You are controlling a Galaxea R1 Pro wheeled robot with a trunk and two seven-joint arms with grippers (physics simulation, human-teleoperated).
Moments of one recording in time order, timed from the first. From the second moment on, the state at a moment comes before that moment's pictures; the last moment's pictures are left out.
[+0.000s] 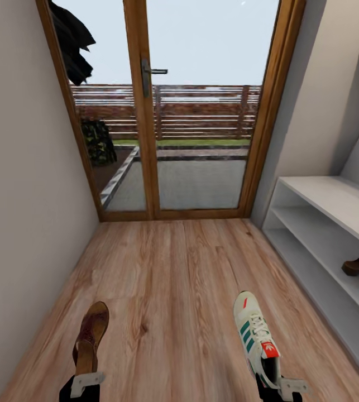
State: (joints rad) left arm -0.17 0.07 -0.06 -0.54 0.11 -0.37 0.10; right arm -0.24 -0.06 -0.20 -0.35 0.08 -0.53 0.09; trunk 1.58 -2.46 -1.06
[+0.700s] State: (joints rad) left arm -0.17 0.06 -0.06 -0.54 0.11 -0.37 0.10; right arm -0.24 -0.06 -0.20 -0.35 0.08 -0.53 0.09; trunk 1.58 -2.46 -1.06
